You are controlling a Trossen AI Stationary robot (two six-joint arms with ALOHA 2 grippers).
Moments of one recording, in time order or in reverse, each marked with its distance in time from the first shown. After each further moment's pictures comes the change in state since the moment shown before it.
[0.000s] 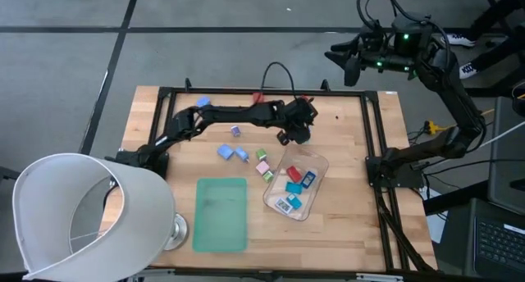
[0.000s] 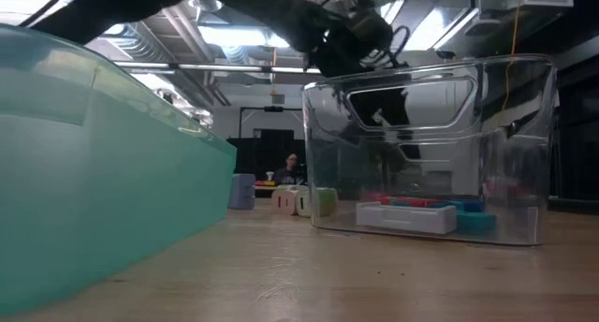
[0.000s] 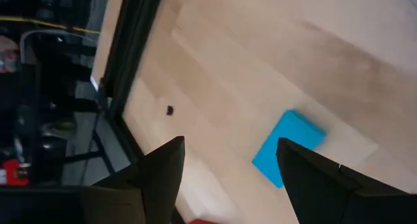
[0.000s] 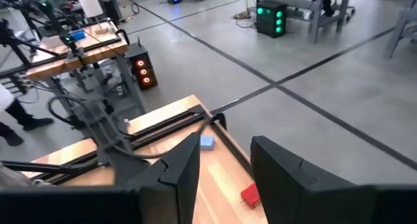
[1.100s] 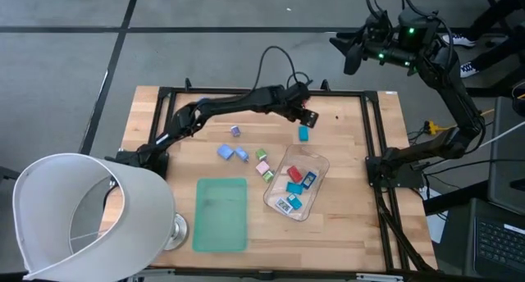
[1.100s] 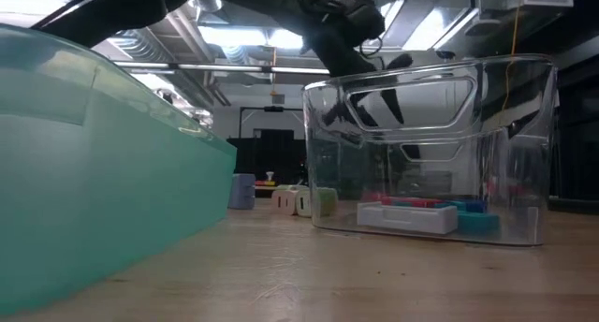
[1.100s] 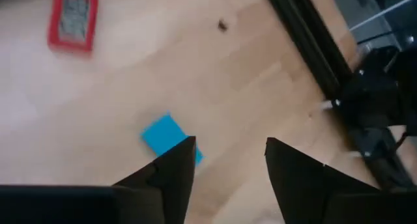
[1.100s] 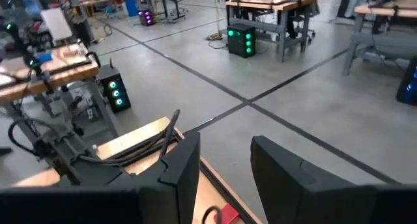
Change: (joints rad) left arm 0.057 0.015 0.214 -0.261 0.055 -2.041; right arm -0.060 0.001 0.000 0.076 0.061 -0.024
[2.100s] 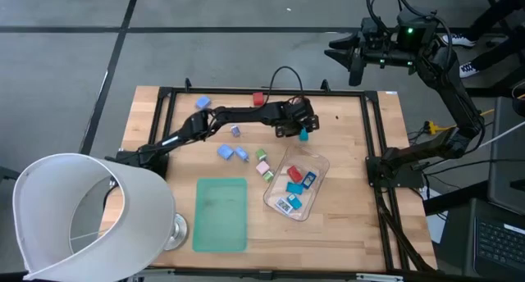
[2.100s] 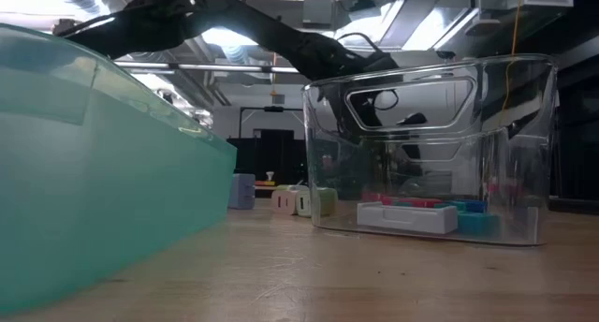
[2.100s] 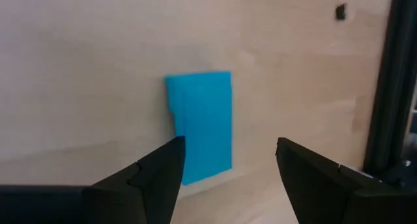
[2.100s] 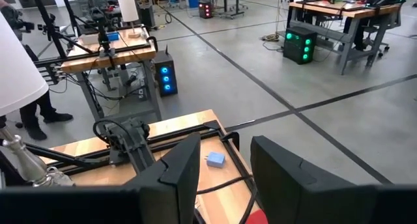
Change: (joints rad) left arm -0.018 0.186 0.002 0.086 -0.020 -0.580; right arm 0.002 0.004 0.000 0.000 -0.243 -0.102
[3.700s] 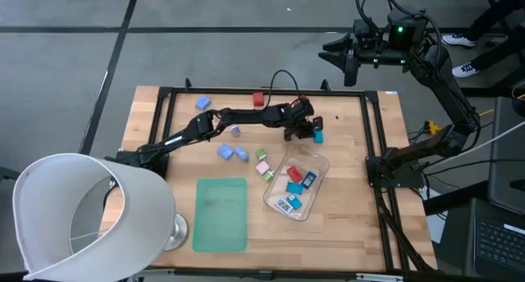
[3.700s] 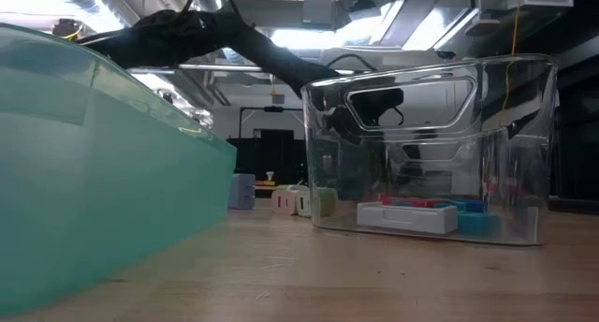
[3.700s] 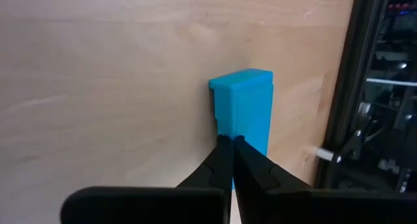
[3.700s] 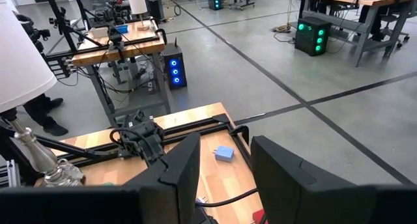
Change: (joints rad) left arm 0.020 0.109 -0.003 0.254 0.199 -0.020; right arm -0.001 0.035 0.000 0.000 -0.040 0.000
